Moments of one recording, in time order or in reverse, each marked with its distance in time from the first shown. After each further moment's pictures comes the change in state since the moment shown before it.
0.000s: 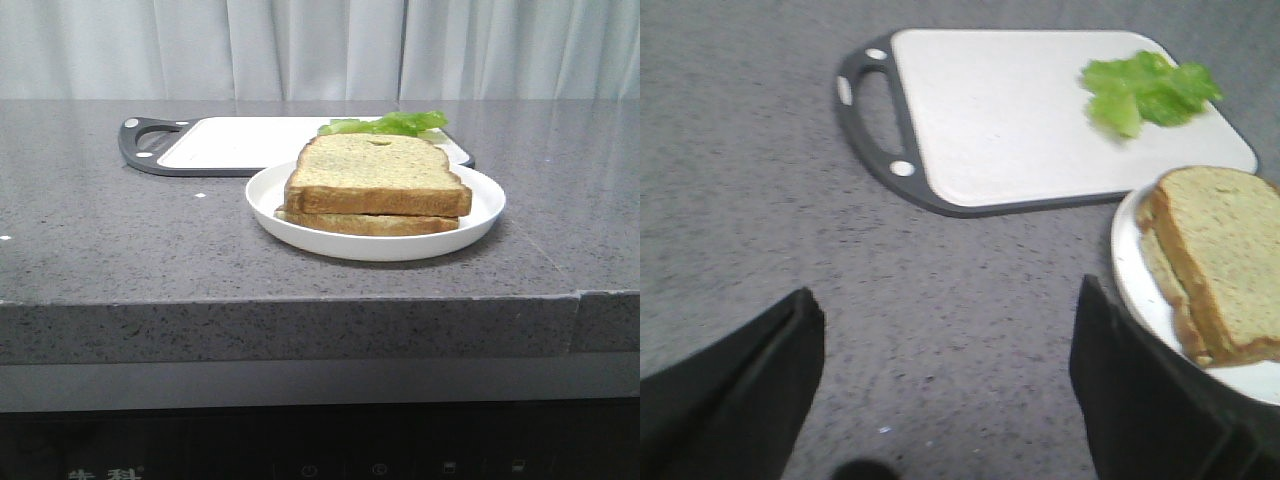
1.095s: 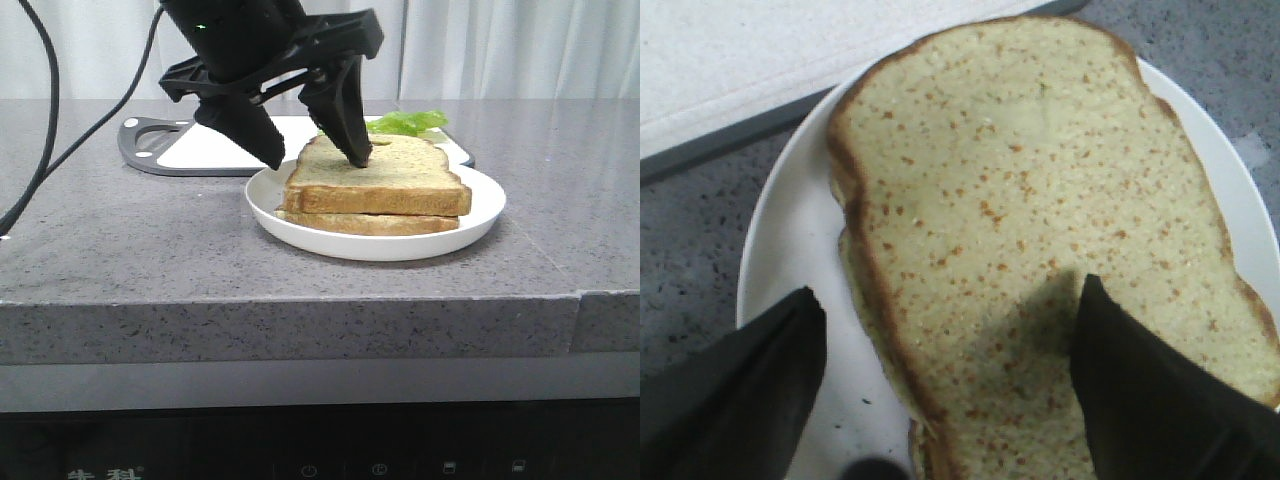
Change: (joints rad) left arm -0.315 0.885 -0.654 -0.132 0.232 0.000; right arm 0.000 0.000 0.000 0.000 0.000 0.000
